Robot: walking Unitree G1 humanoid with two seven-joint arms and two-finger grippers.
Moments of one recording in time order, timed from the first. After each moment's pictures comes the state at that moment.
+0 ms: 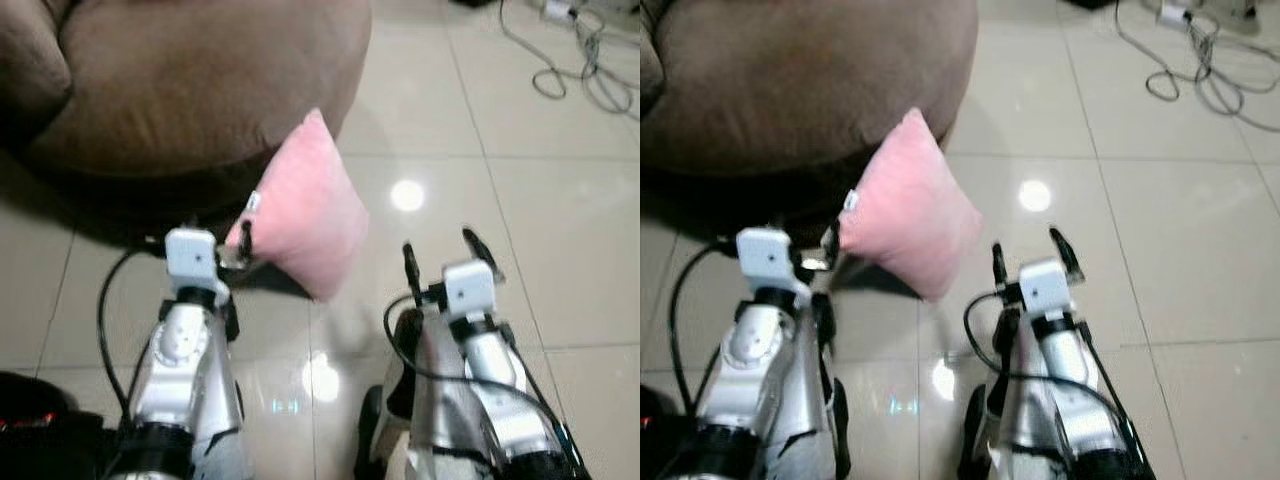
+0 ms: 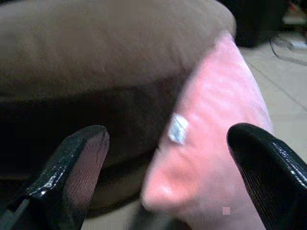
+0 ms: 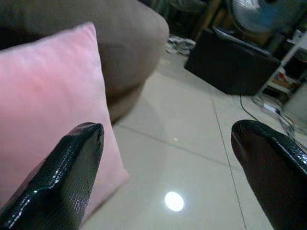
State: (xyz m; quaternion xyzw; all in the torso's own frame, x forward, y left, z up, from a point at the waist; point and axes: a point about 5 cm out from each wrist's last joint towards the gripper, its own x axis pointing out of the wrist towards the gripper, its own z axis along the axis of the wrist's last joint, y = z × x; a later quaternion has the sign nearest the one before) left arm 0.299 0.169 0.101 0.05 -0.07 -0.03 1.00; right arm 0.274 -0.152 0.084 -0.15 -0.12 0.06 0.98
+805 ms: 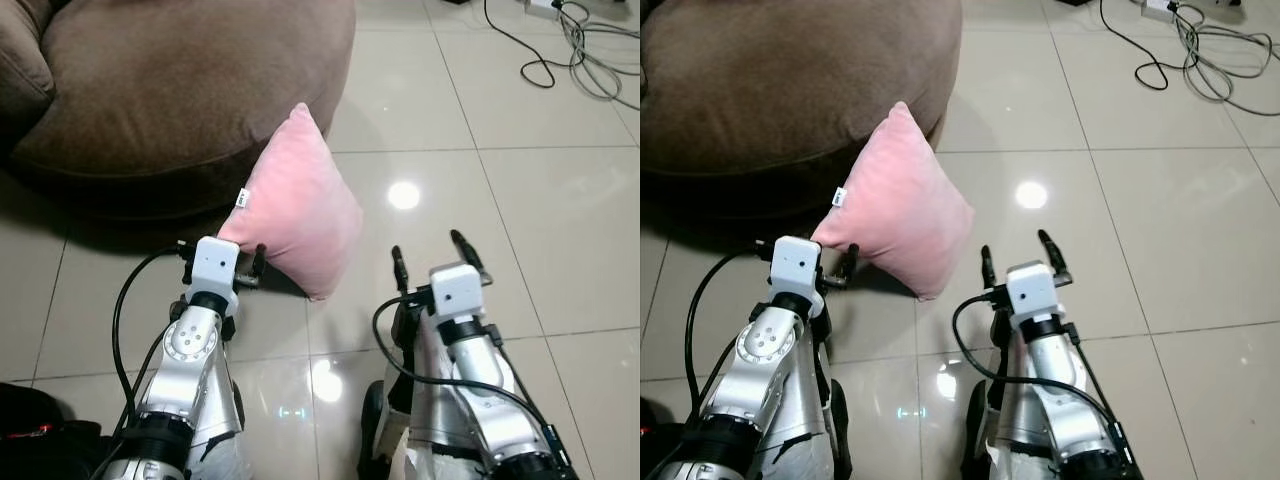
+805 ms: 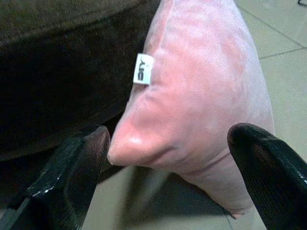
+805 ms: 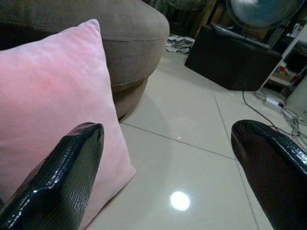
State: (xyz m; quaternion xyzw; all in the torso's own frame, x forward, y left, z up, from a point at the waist) left arm 0.306 0.169 0.080 0.11 0.01 -0.05 0.99; right arm 0.273 -0.135 0.087 -0.14 -0.12 0.08 0.98
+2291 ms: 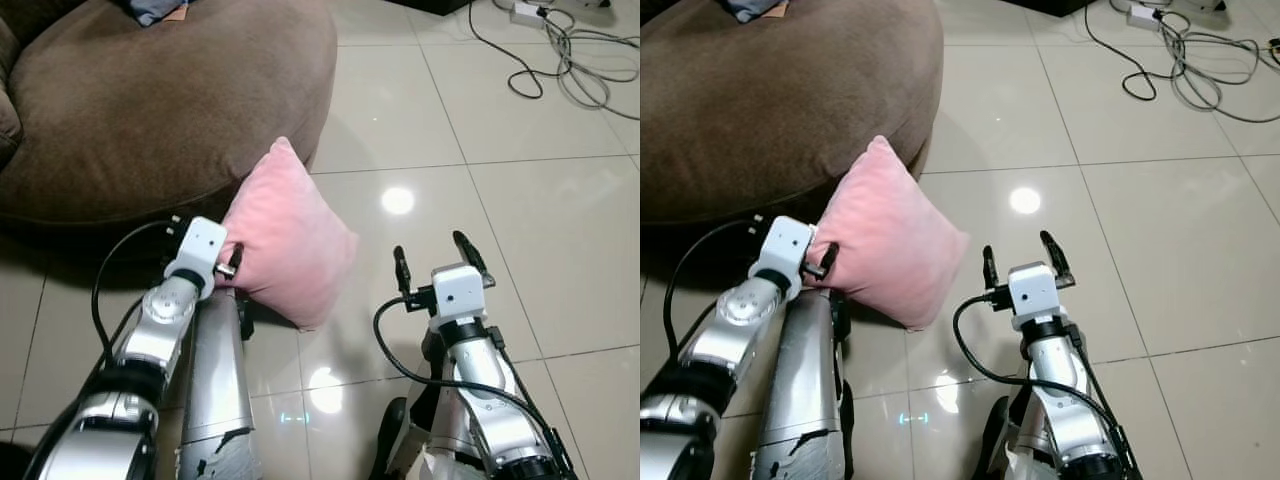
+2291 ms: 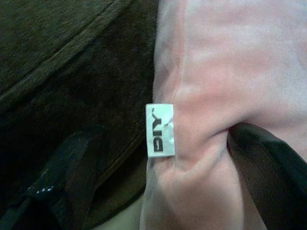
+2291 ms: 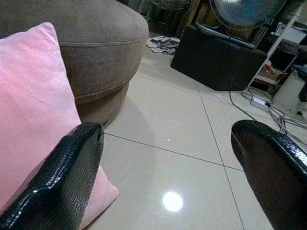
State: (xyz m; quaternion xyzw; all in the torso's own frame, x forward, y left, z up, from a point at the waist) left arm 0.344 0.206 0.085 0.22 0.10 -0.07 0.97; right arm 0.271 -0.138 0.088 -0.14 -0.12 0.06 0.98
